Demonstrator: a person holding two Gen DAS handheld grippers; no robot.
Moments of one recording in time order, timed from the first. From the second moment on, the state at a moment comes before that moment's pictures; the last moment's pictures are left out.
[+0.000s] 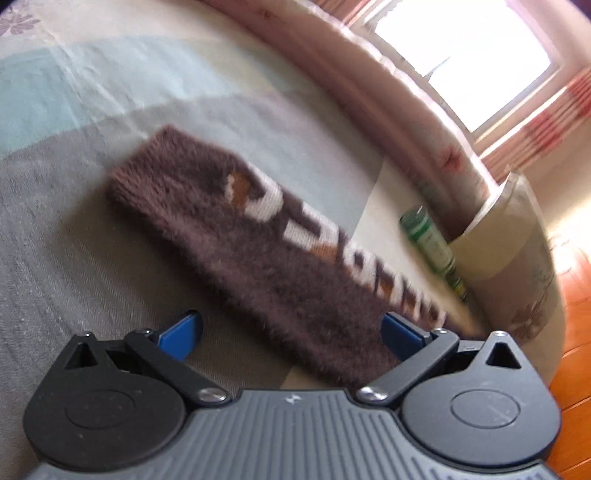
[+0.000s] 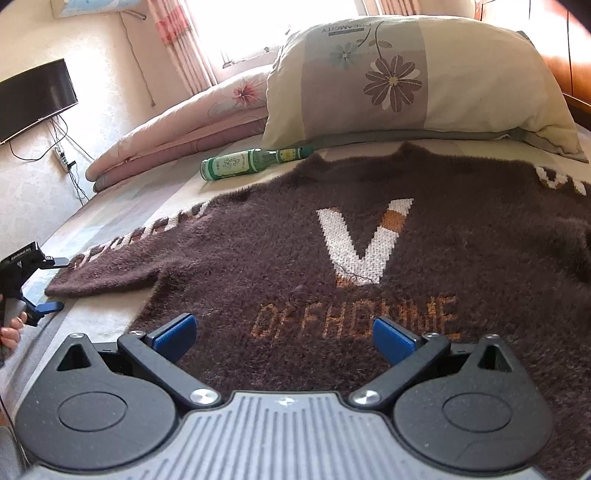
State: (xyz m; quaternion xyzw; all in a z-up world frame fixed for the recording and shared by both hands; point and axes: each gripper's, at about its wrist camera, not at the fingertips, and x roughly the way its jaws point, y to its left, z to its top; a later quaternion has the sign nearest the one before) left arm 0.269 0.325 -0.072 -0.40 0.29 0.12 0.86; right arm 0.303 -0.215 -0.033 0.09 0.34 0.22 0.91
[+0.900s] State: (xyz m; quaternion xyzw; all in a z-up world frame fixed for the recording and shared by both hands) left arm 0.303 0.361 -0.093 -0.51 0.16 0.13 0.84; right arm 0.305 -0.207 -0.043 0.07 0.36 0.22 0.90
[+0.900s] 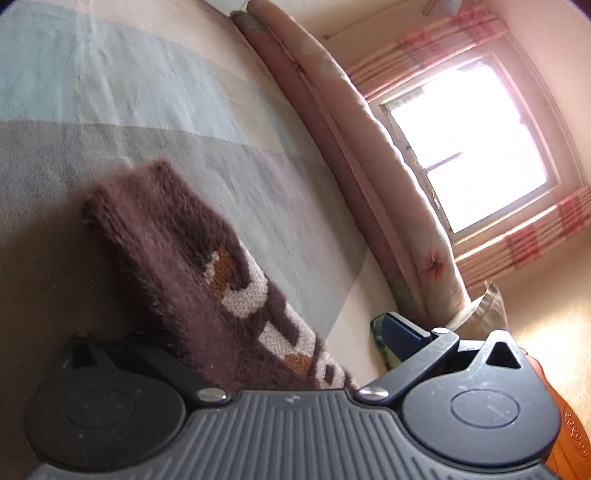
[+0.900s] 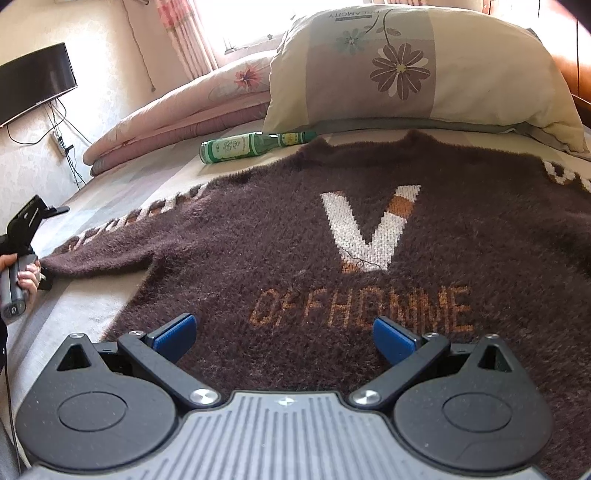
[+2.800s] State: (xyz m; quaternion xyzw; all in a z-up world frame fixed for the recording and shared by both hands) left arm 0.343 0.276 0.044 -0.34 0.22 0.11 0.91; right arm 0.273 -0.217 -0.007 0.05 0.32 0.23 0.92
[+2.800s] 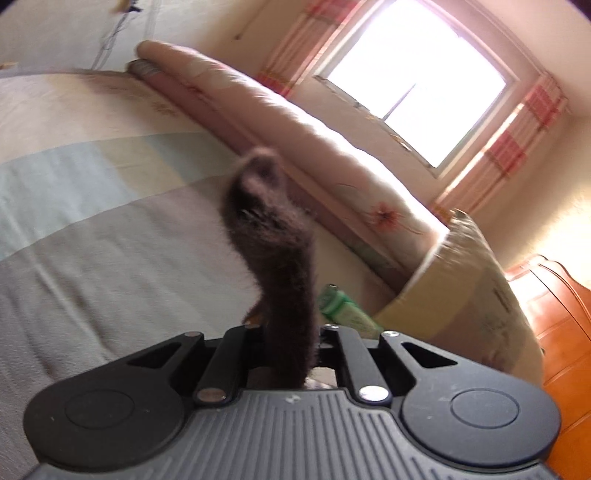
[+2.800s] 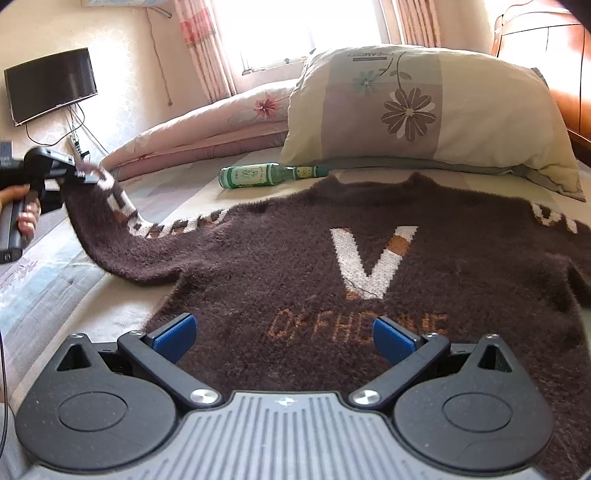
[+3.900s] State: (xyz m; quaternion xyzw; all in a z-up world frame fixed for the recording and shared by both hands) left arm 0.420 0.080 0.089 -0.23 0.25 -0.01 0.94; right arm 0.241 -0.263 0.002 0.00 0.38 0.22 0.90
